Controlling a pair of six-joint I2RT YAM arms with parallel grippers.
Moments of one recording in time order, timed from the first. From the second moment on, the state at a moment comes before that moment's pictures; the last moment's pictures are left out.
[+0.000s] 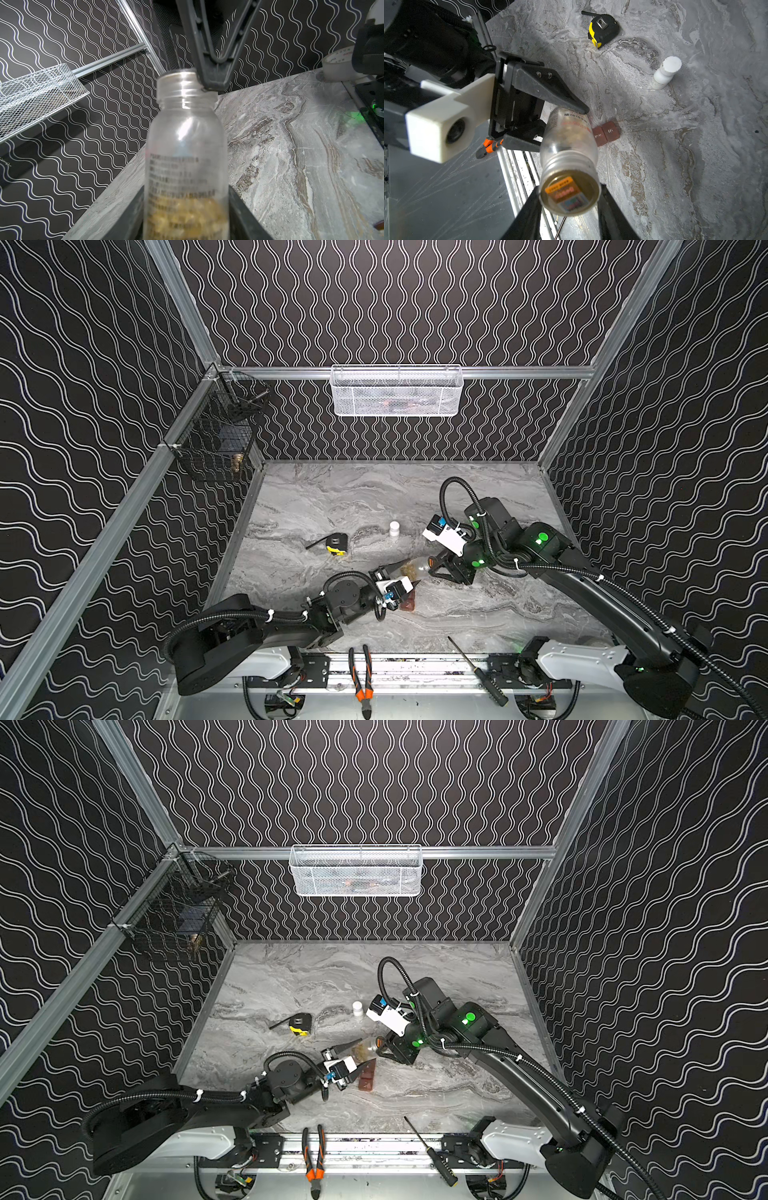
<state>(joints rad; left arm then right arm) -1.03 1.29 0.23 1.09 -0.03 0.50 0.74 1.20 1.25 -0.99 -0.41 -0.18</state>
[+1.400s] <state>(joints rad) -1.04 1.35 0.26 1.09 -0.03 0.51 0.74 1.20 1.26 -1.00 -0.38 -0.18</state>
